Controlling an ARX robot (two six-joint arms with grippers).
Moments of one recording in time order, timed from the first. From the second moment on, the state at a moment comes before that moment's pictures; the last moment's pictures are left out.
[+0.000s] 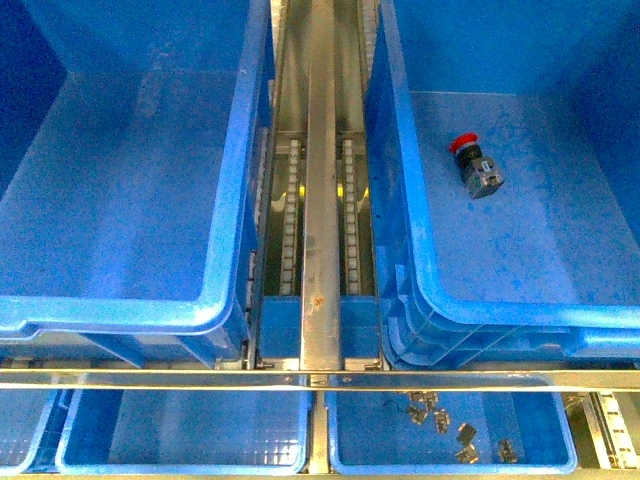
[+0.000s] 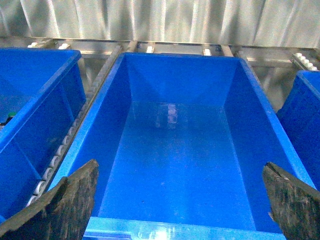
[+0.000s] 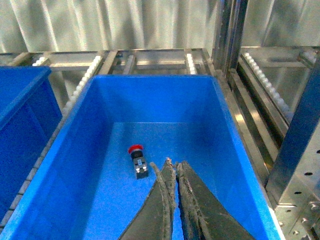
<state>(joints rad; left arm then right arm) 0.00 0.01 0.02 0.00 0.00 -0.01 0.00 0.27 0.02 0.27 0.00 0.00</state>
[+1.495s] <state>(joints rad) 0.00 0.01 0.02 0.00 0.00 -0.01 0.00 0.00 0.02 0.00 0.01 0.00</state>
